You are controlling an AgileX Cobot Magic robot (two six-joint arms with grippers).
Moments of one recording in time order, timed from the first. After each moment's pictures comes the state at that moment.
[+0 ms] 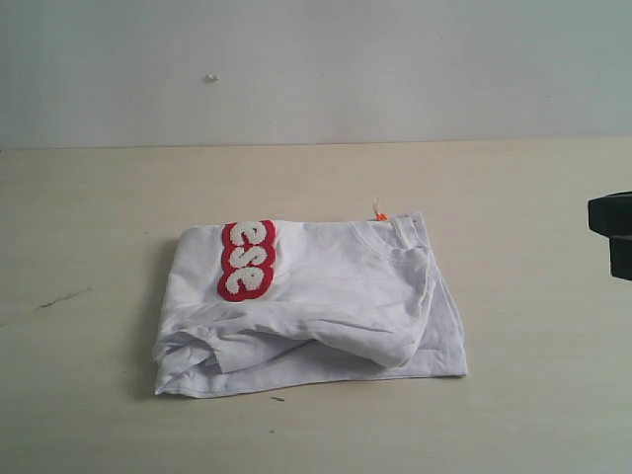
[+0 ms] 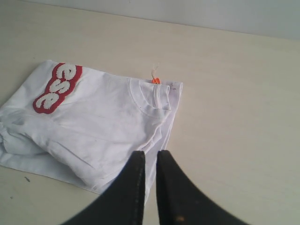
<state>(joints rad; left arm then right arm) -0.06 0.33 -0.07 -0.24 0.08 0.18 0.00 0.81 -0.53 0.62 0.48 -0.62</state>
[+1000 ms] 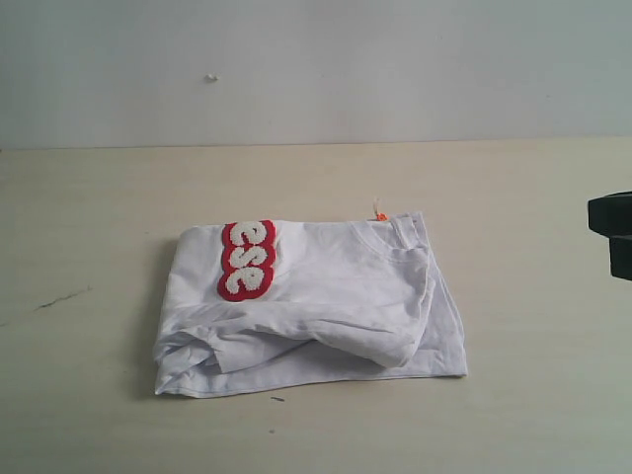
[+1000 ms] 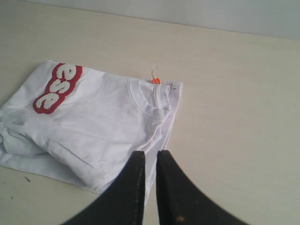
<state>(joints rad) -0.03 0.07 -0.06 -0.16 0.23 0.23 0.00 0.81 -0.53 0.62 0.48 -0.62</state>
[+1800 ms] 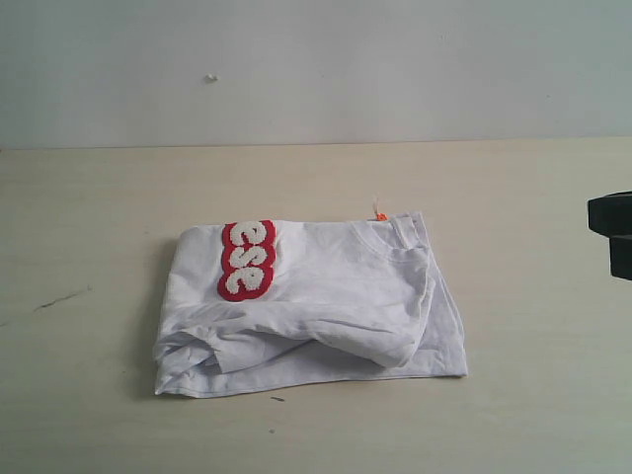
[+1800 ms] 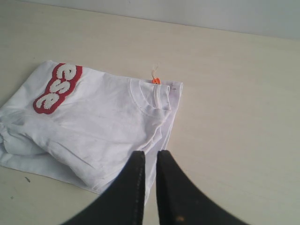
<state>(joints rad) 0.11 0.01 0.00 -0.16 0.37 0.23 0.00 0.81 -0.53 0.62 0.48 -0.62</state>
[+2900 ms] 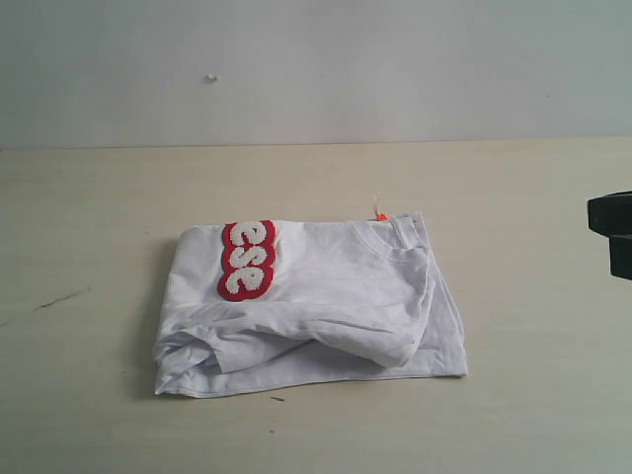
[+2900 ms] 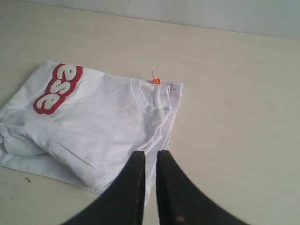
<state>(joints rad) 0.11 0.01 0.00 -0.16 0.37 0.23 0.00 0.81 -0.53 0.62 0.48 -0.62</state>
